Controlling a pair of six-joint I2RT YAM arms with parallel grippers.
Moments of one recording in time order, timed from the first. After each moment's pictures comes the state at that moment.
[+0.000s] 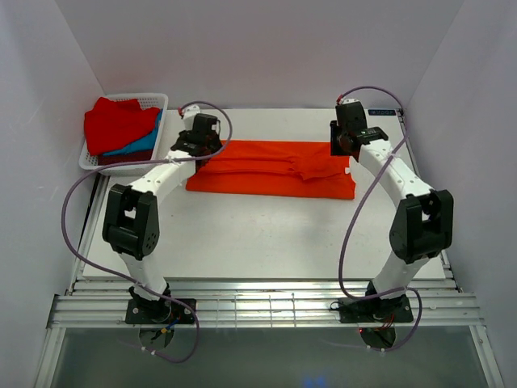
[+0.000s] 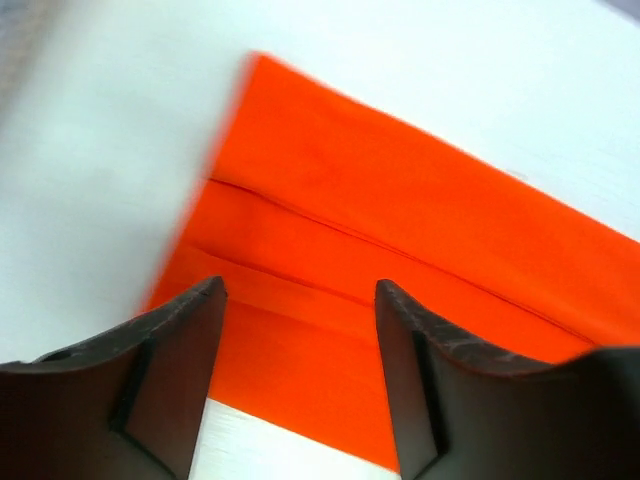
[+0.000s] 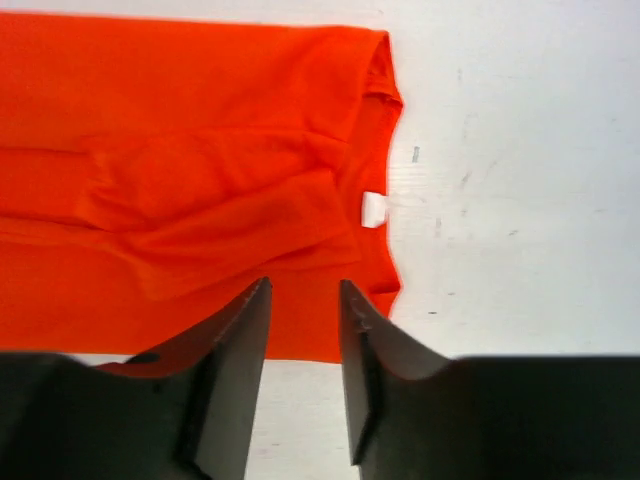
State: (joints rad) left arm -0.30 1.83 1.40 -0.28 -0.45 -0.56; right arm 0.28 1.76 1.51 -0.58 0.27 0.12
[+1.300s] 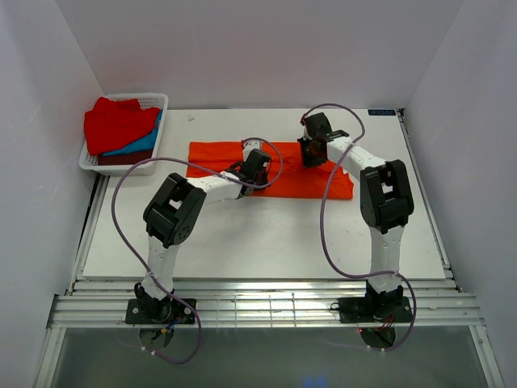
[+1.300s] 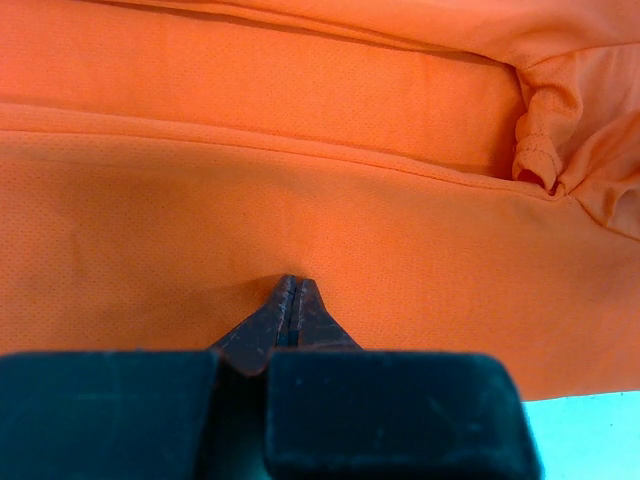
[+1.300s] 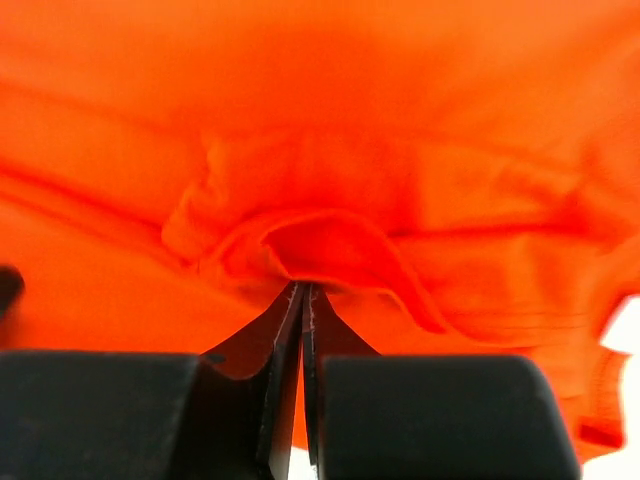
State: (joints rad) left arm -0.66 2.08 1.35 -0.05 -0.28 -0.63; right arm 0.37 2.08 1.61 -0.50 0.00 0.14
